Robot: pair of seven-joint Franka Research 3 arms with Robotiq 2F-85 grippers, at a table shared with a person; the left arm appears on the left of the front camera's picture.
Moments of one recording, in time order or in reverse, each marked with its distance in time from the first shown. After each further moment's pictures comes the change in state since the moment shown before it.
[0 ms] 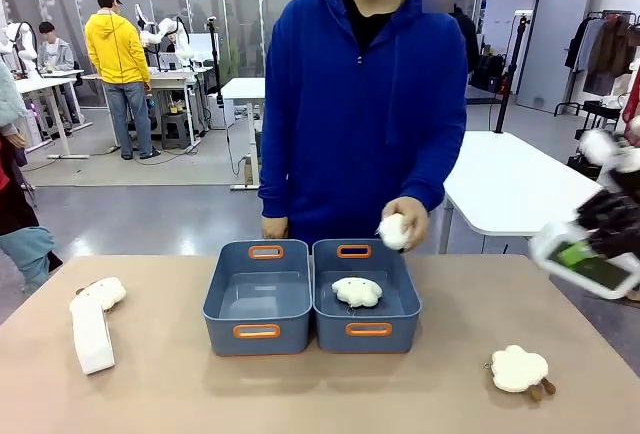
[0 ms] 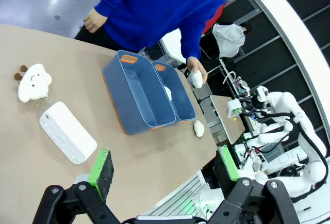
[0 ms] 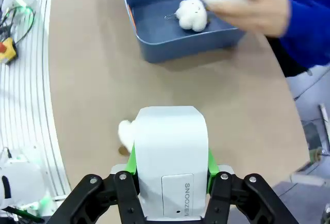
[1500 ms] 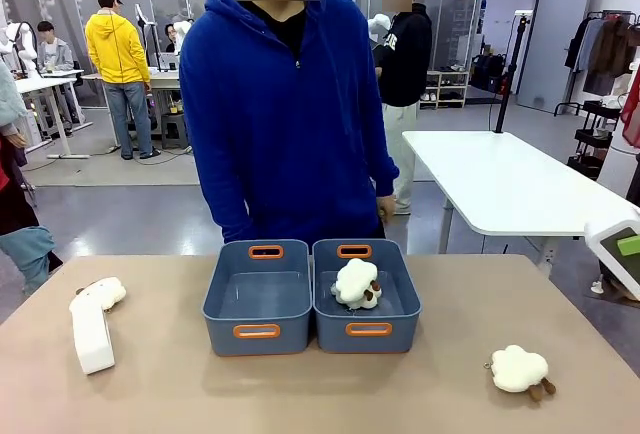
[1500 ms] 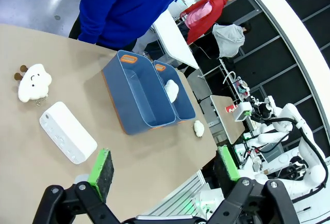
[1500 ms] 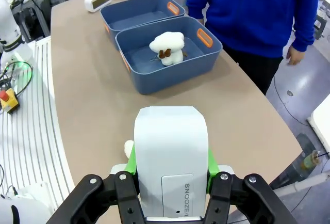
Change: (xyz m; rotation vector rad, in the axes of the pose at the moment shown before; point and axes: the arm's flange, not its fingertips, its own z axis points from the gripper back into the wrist) left arm 0.000 0.000 0.000 0.000 0.000 0.000; right arm -0.062 0.028 0.049 -0.096 -0.291 -0.106
